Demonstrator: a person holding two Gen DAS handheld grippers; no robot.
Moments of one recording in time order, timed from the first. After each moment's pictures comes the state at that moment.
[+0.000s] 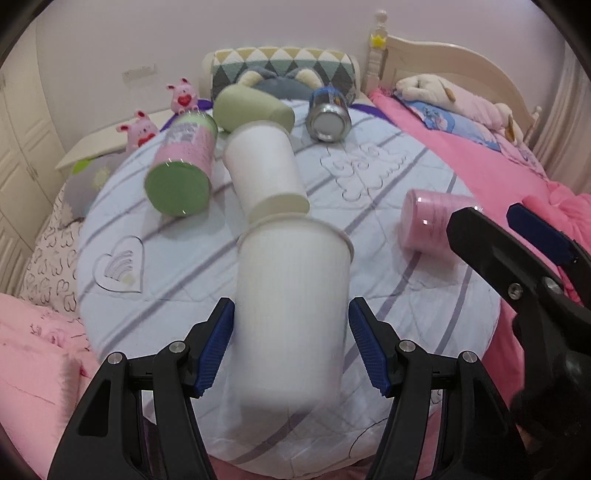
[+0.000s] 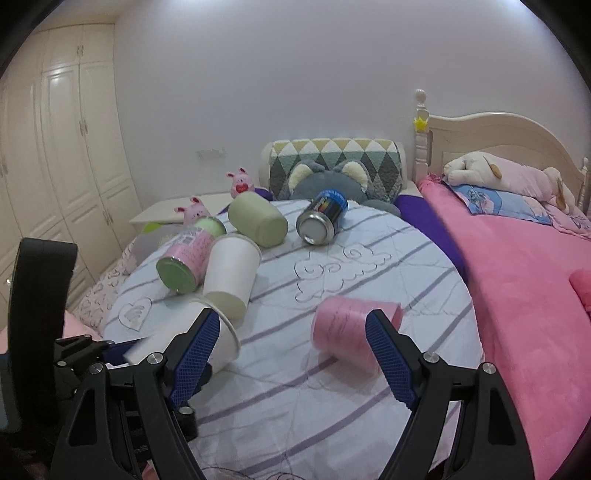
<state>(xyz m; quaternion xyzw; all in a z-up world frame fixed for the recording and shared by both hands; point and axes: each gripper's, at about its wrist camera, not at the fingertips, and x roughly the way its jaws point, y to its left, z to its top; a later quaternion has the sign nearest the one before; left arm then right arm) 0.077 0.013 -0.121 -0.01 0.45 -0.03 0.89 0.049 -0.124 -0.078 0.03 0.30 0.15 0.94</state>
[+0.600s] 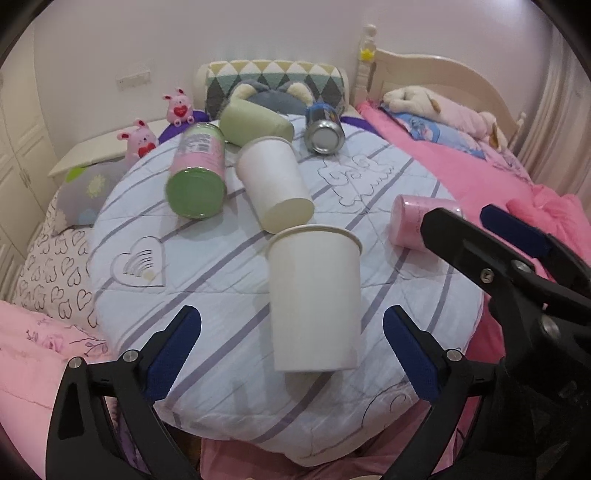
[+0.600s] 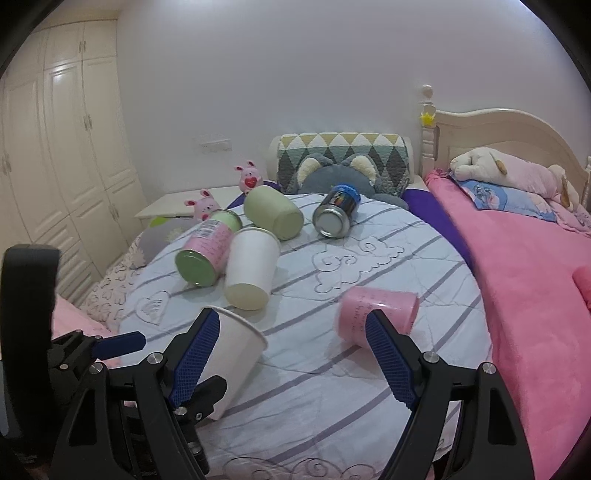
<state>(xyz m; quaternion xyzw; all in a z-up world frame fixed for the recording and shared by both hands) 0.044 0.040 -0.100 -0.02 0.42 -0.05 0.91 0.035 -0.106 -0.067 0.03 0.31 0.17 0.93</state>
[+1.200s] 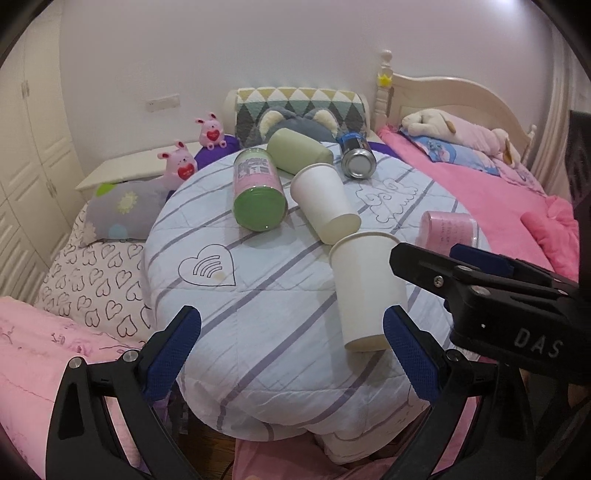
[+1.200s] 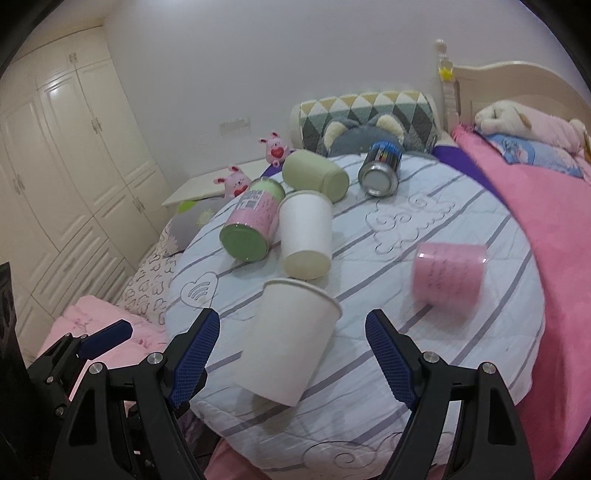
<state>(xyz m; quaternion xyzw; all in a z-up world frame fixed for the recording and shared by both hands) 0.005 0.082 -0.088 -0.01 0.37 -0.01 0.93 0.038 -0.072 -0.081 0.10 0.38 0.21 0.89</state>
